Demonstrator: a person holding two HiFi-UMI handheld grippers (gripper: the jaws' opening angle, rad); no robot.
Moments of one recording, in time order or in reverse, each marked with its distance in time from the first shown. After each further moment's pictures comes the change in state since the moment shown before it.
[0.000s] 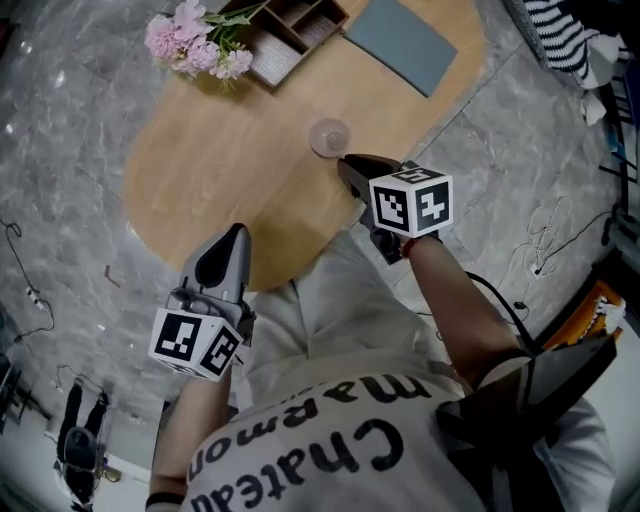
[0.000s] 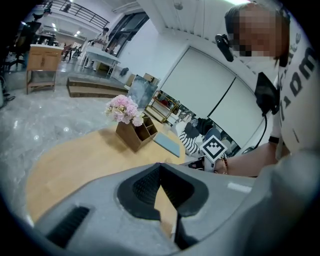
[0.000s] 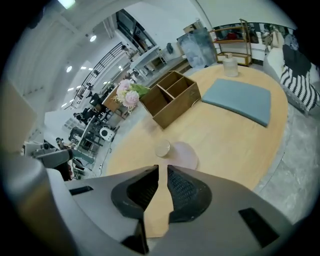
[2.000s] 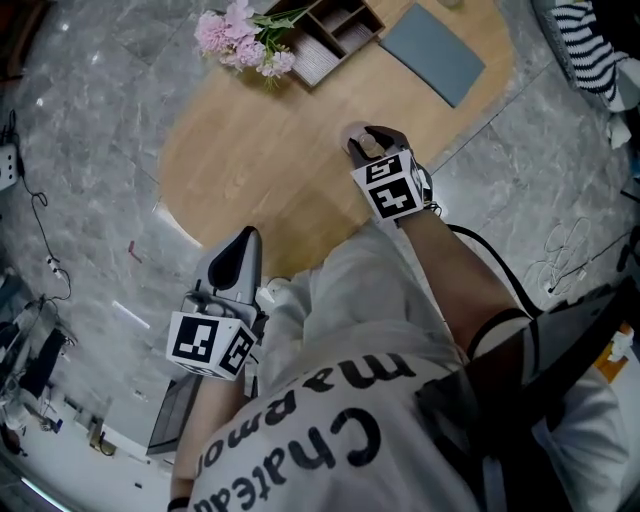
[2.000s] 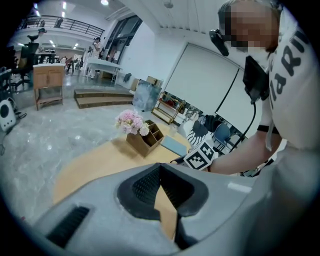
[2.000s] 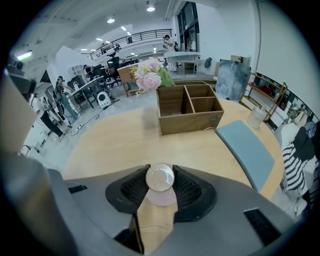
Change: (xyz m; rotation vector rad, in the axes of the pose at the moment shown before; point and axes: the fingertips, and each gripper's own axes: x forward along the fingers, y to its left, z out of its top) left arm -0.045 -0.006 0.025 0.057 -0.005 0.136; right arm 0.039 -0.004 0.034 -0.534 0.022 -0.240
